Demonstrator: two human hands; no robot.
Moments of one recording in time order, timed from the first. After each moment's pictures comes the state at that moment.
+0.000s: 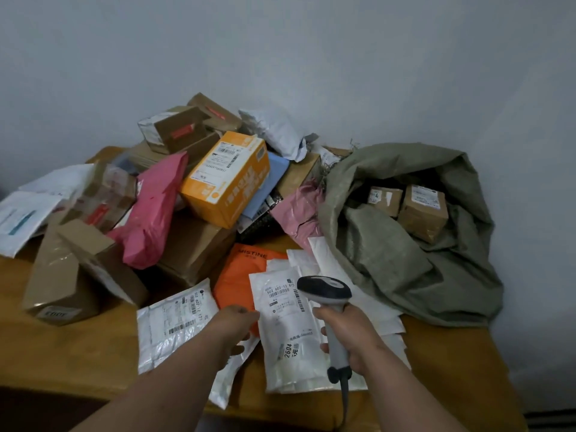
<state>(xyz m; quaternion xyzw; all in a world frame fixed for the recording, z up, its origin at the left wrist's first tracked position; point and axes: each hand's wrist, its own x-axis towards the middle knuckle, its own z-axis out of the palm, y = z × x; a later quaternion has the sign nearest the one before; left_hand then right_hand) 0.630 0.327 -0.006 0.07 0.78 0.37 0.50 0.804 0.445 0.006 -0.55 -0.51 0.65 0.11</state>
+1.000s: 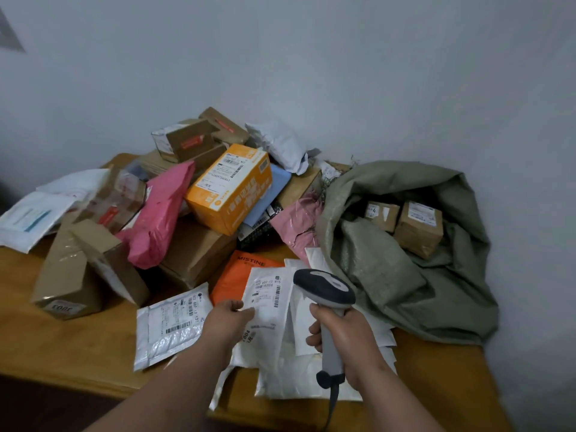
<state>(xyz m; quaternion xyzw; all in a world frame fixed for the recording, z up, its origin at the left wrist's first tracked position) 0.648 0.330 0.004 0.05 0.79 0.48 0.39 0.822 0.433 0.042 -0.49 -0.54 0.66 0.17</state>
